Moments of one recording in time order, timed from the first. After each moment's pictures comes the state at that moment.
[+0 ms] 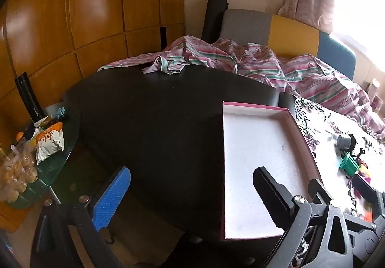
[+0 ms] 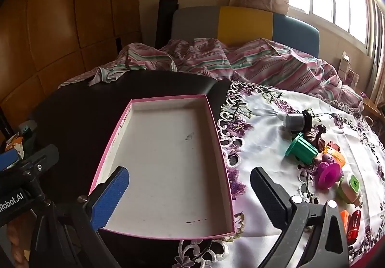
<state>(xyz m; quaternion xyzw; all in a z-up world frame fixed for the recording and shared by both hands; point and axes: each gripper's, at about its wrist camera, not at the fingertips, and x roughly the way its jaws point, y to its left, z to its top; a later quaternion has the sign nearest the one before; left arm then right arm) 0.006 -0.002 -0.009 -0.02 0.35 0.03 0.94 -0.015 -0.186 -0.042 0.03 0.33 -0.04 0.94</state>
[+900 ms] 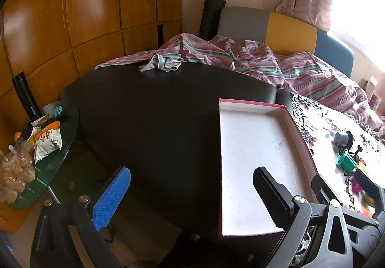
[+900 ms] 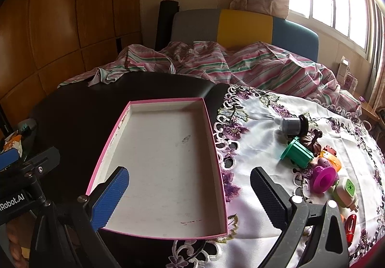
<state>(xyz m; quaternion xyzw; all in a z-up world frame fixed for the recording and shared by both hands) 0.002 -0.001 -0.005 -0.02 0.36 0.02 0.93 -0.019 -0.189 -0.038 0.02 0.32 -0.04 0.95</state>
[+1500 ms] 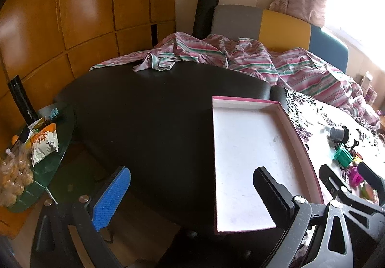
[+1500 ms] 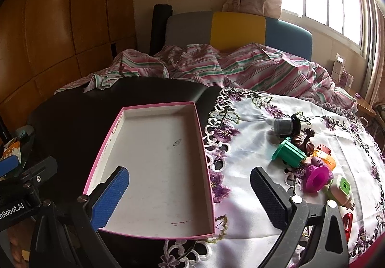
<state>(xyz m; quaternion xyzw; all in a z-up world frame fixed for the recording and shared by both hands) -0.001 -0.007 -0.005 -0.01 0.36 0.00 0.93 -0.025 -0.203 -0.030 0.03 0.31 -0.06 0.95</state>
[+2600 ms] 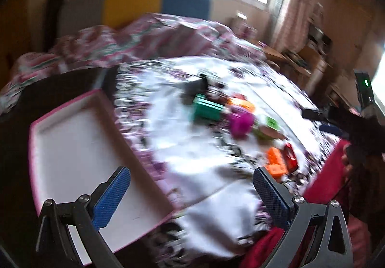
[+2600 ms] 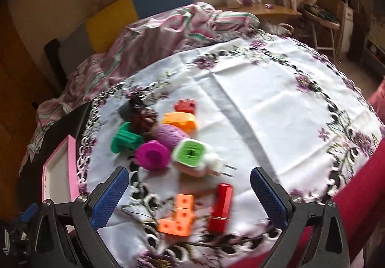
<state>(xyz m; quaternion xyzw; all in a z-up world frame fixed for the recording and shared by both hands) -0.007 -0.203 -0.007 0.09 0.39 -0.41 0.82 -0.139 -0.484 -0.035 0.27 0.36 -0.25 0.86</state>
